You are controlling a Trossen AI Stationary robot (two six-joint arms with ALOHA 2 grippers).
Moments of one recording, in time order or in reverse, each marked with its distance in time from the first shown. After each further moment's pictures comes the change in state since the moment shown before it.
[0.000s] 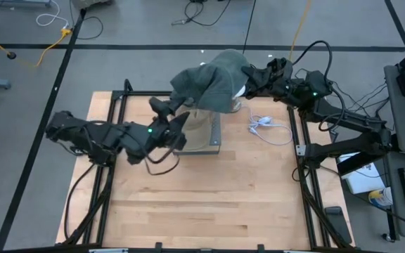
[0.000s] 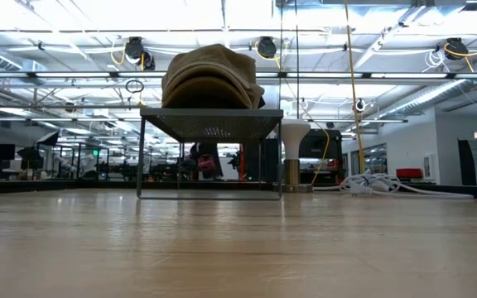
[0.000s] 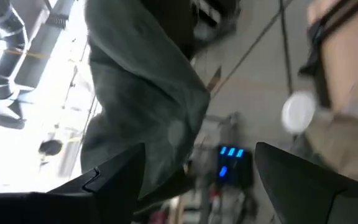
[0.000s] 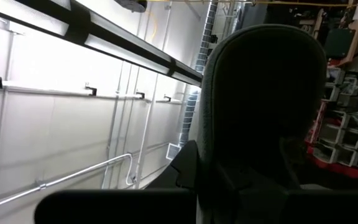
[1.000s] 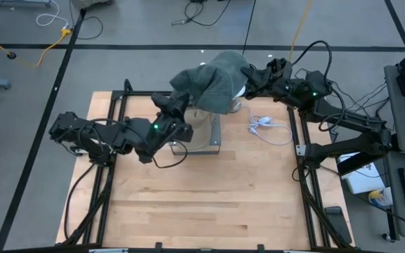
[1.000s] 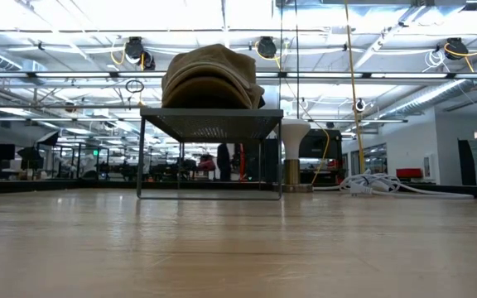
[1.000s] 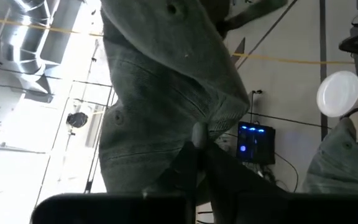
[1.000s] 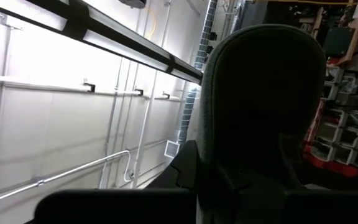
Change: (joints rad) left arm 0.049 0.063 0.000 0.264 -0.105 0.219; right arm 0.001 0.000 0.000 -0.005 -0.011 -0.010
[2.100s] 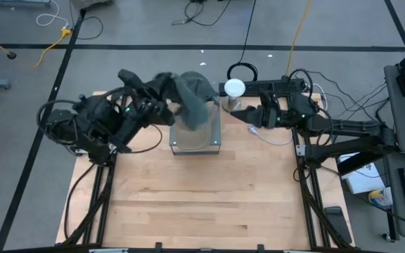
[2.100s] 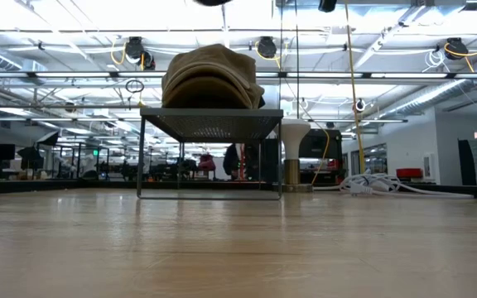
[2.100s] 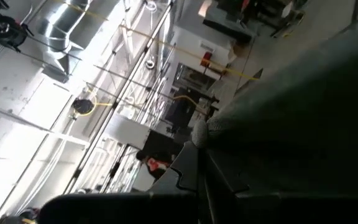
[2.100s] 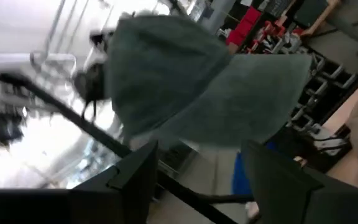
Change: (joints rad) left arm -0.046 -0.028 0.243 0.051 0.014 0.071; right arm 0.137 -0.097 -0.297 -0.005 -0.128 -0.406
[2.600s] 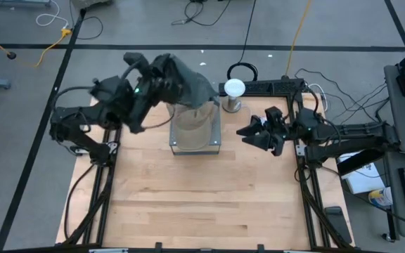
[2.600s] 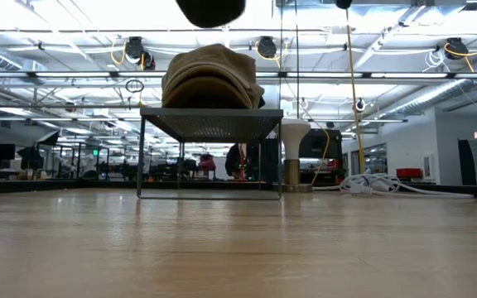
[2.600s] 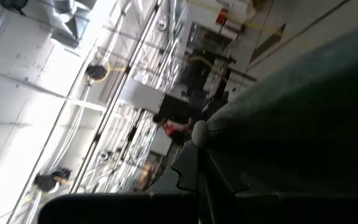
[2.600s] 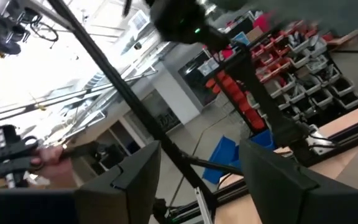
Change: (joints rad) left arm 0.185 0.012 0.002 -0.024 -0.003 -0.008; right arm 0.157 -0.108 -0.137 0.001 -0.001 -0.365
